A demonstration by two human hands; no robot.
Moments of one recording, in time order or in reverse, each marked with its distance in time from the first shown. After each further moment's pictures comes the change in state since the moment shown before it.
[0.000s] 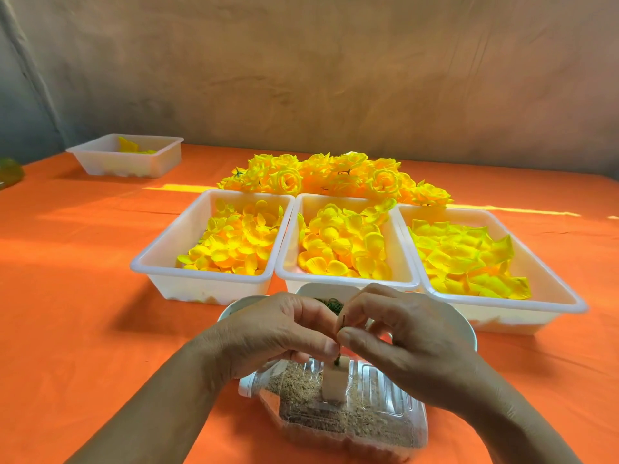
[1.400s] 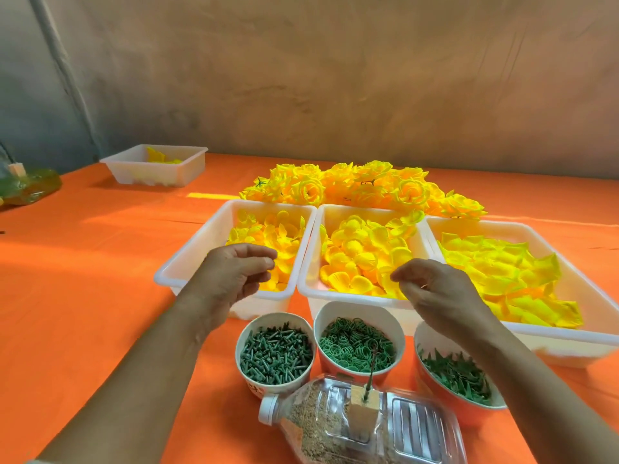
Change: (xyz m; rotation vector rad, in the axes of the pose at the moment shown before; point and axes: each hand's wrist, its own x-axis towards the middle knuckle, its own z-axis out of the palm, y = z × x) left_hand 0.016 0.000 -0.100 -0.119 0.794 0.110; right_hand 0.069 0.092 0.007 -0.084 0.140 0.372
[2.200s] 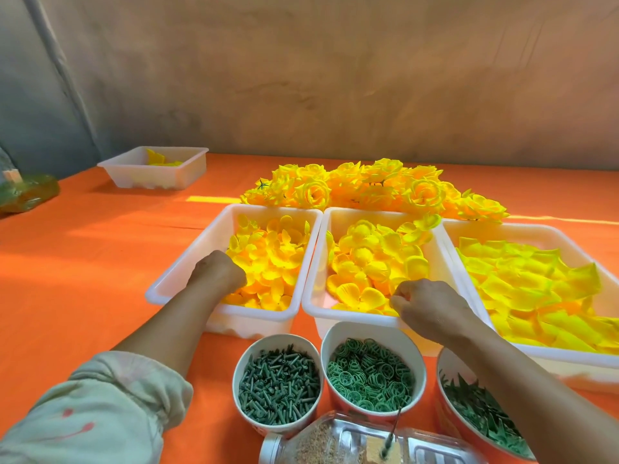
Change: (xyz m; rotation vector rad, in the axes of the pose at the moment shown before) left_hand 0.120 -0.033 -0.032 1.027 0.334 -0.284; right_hand 0.054 0.030 0.045 -0.397 -0.186 0.100
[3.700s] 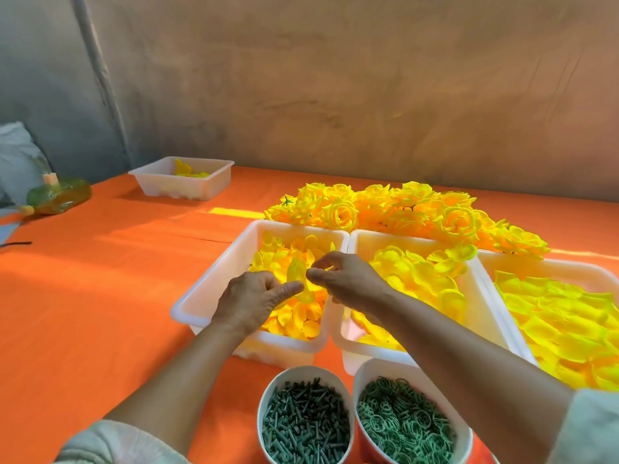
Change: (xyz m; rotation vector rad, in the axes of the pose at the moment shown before) left_hand -0.022 -0.017 0.005 -0.392 0.065 0.522; right_hand 0.057 -0.148 -0.003 0.639 -0.185 -0.126
